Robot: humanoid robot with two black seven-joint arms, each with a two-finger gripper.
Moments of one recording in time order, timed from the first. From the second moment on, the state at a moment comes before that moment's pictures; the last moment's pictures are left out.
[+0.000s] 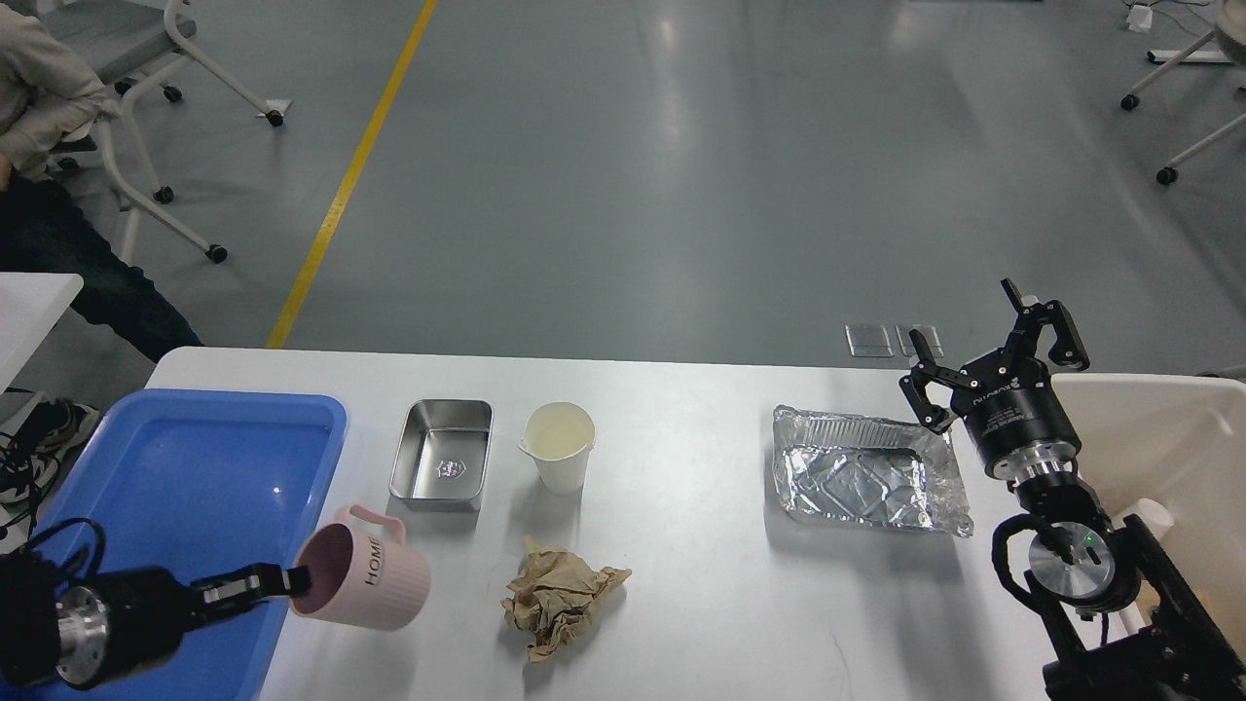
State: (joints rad) left arm -0.41 1.15 -0.30 -1.71 1.03 -0.14 -0.03; right arm 0.17 -0.12 1.54 1.25 -0.37 0.22 0.10
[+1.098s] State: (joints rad) left arm -0.39 1.26 -0.19 -1.44 0.99 -0.07 -0.05; right arm 0.16 -0.14 1.54 1.25 -0.37 0.22 0.10
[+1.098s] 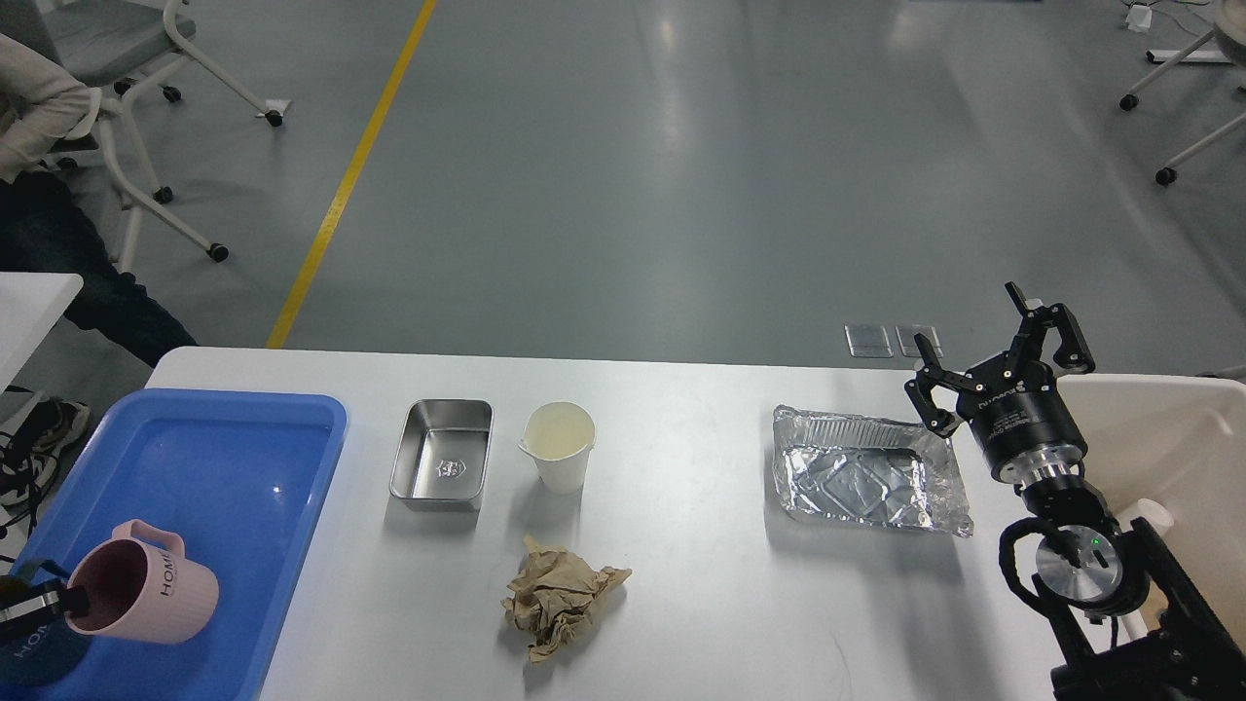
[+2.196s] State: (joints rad) left arm -0.40 1.22 -0.18 -1.49 0.98 -0.11 -0.05; right arm 0.15 -0.14 1.54 1.26 -0.37 0.22 0.10
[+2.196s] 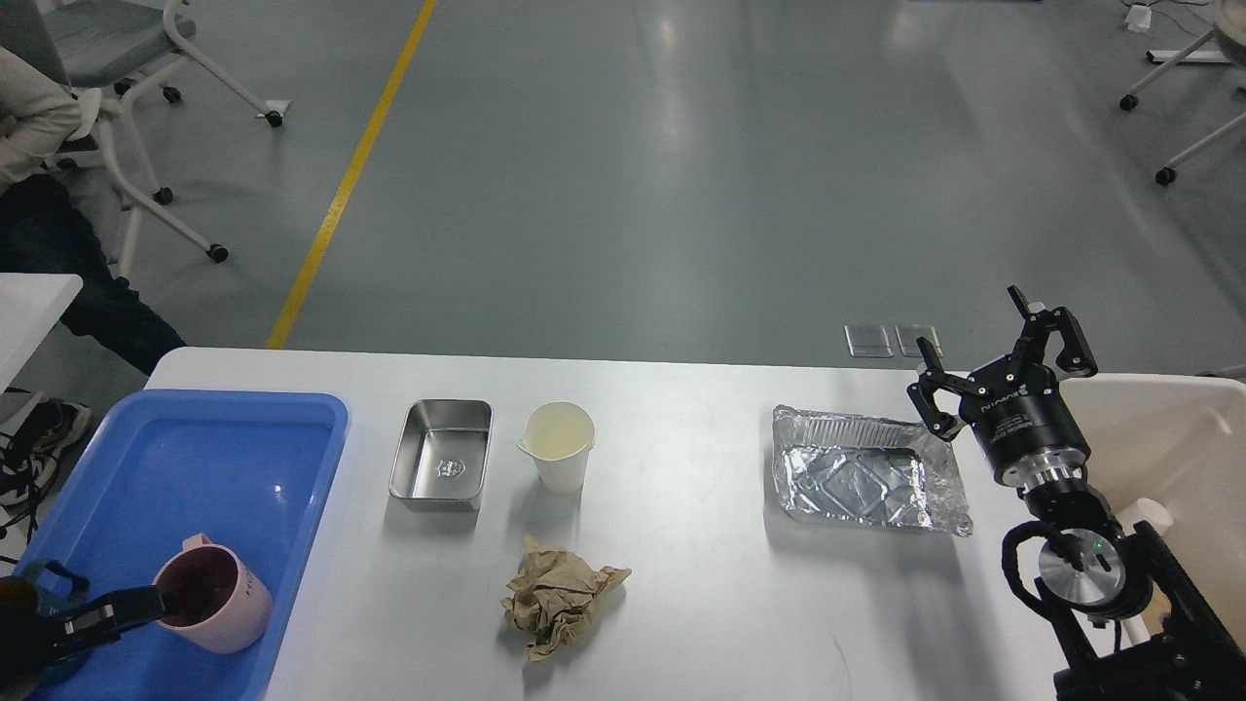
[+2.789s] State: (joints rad) left arm -0.48 1.39 -0.47 -1.67 0.90 -0.02 -0.18; right arm 0.15 -0.14 1.54 1.26 -0.37 0.22 0.10
